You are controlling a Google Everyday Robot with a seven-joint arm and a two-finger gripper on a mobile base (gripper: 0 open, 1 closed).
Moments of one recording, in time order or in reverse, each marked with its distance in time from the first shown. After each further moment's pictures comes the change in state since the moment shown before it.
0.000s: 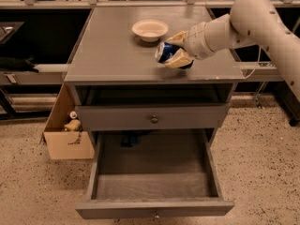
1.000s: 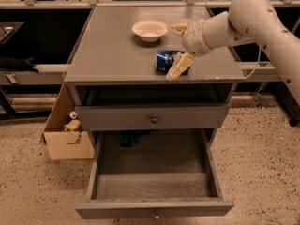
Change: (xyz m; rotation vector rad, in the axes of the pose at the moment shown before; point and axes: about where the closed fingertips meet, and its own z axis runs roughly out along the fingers) arm -0.004 -0.011 0.004 0.017 -0.018 -0.019
